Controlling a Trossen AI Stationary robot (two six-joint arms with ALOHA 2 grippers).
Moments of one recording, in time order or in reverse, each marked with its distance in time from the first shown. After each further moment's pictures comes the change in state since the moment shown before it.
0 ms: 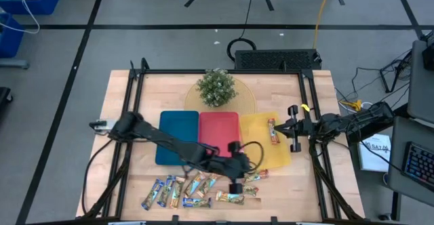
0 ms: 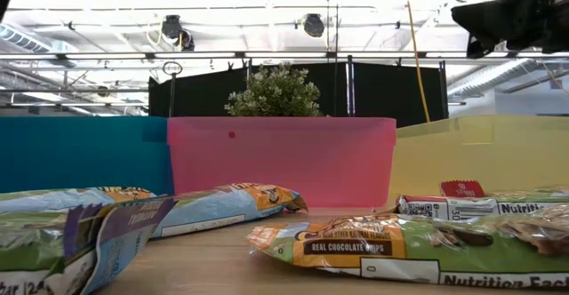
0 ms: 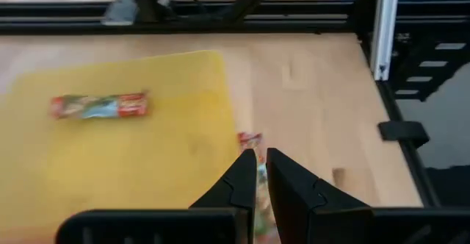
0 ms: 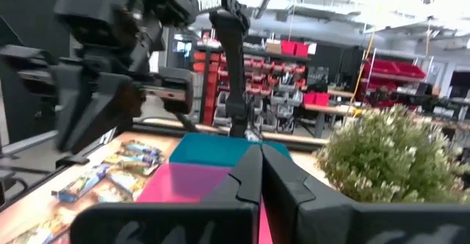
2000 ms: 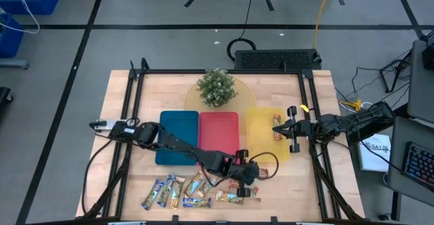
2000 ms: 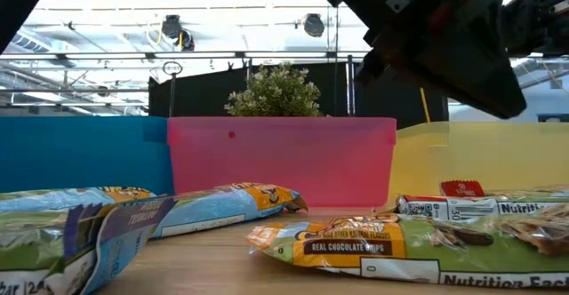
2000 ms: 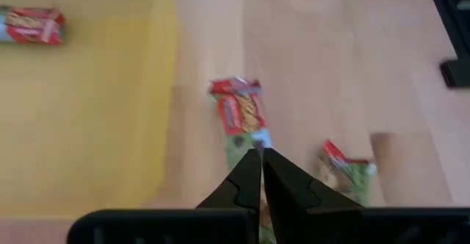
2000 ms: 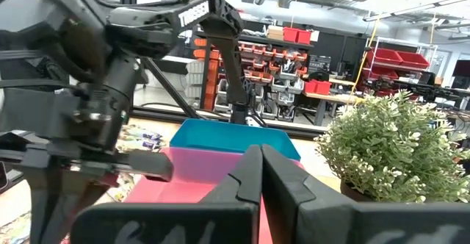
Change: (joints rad) left arm 0.017 0.281 0.202 -0.111 0.061 -0.010; right arm 0.000 0.000 0.000 -0.051 0.004 0.002
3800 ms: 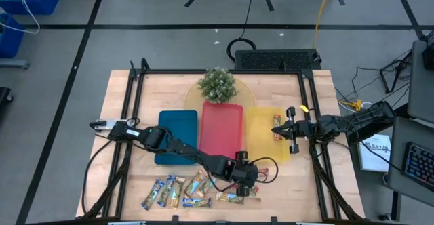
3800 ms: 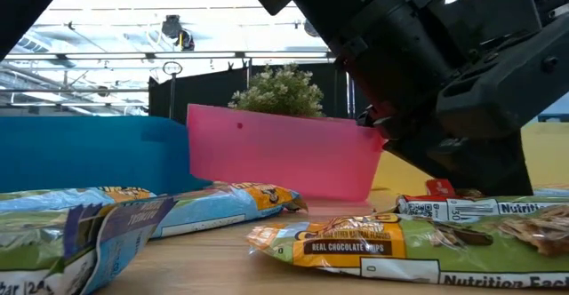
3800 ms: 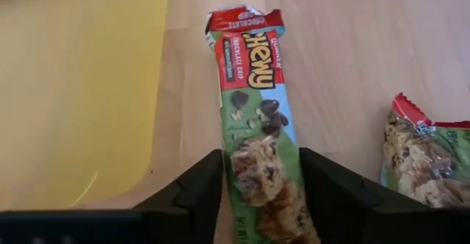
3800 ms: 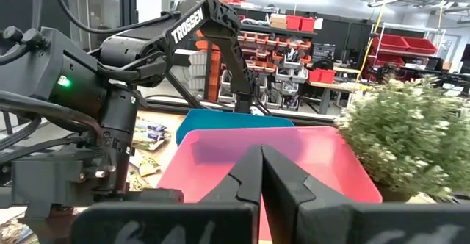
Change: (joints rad) left arm 0.006 0.128 0.010 -0.011 -0.030 0.006; right arm 0.000 0.025 0.000 -0.016 -0.004 0.038
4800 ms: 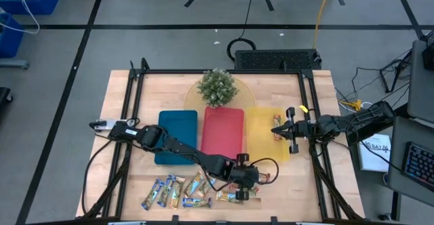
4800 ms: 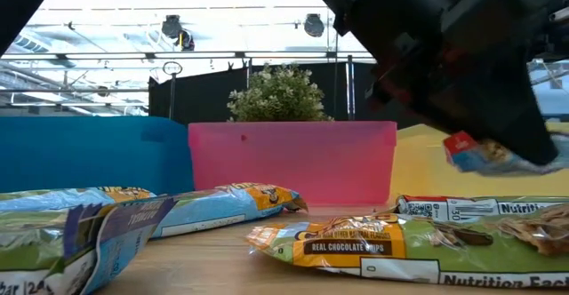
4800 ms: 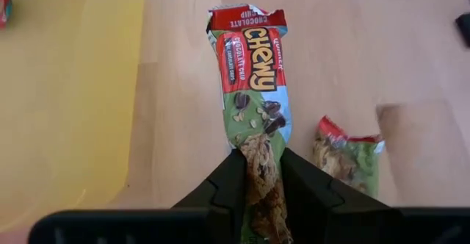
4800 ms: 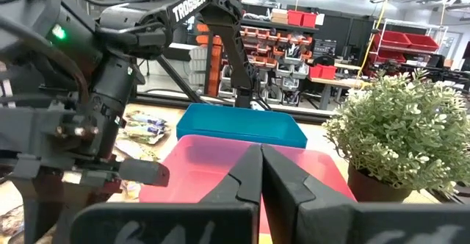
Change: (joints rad) left arm -0.017 -0.068 -0.004 0.043 0.051 0.031; right arm 0.000 0.000 0.000 -0.019 0.000 -0.004
